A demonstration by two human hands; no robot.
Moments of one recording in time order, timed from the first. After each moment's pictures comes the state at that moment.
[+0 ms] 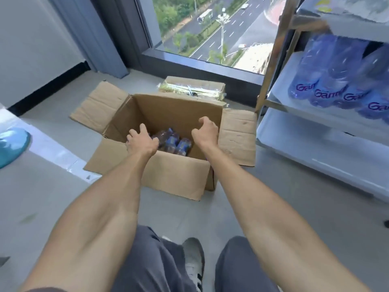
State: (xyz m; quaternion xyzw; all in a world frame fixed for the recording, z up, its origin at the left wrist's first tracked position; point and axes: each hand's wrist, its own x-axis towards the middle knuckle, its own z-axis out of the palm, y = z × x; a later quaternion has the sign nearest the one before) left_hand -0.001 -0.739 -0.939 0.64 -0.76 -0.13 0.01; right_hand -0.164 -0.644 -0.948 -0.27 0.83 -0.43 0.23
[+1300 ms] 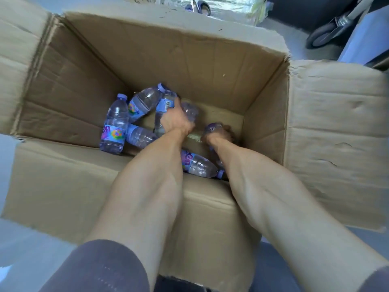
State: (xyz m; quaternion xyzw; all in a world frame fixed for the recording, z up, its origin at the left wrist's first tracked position) left_hand -0.148 -0.889 -1.215 0.60 -0.77 -0.19 -0.11; right_hand -0.226 -0.796 -1.253 -0.10 0.89 -0.08 0.45
